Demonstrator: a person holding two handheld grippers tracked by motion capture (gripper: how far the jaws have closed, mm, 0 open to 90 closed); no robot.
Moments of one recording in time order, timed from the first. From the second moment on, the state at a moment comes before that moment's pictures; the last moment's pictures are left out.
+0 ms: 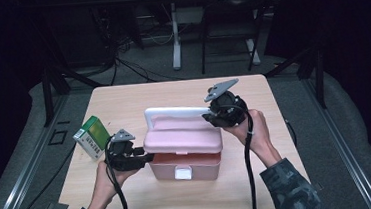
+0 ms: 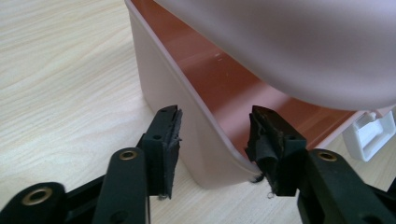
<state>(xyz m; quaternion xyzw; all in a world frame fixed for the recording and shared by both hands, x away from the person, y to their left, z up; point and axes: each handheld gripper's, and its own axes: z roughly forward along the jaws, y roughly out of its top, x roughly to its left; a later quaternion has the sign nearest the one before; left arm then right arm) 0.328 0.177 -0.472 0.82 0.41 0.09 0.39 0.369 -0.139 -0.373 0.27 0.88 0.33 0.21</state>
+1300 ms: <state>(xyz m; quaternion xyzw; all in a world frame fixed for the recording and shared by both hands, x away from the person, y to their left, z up) 0.316 0.164 -0.476 0.82 0.41 0.09 0.39 0.418 -0.145 -0.361 0.30 0.87 0.33 0.21</state>
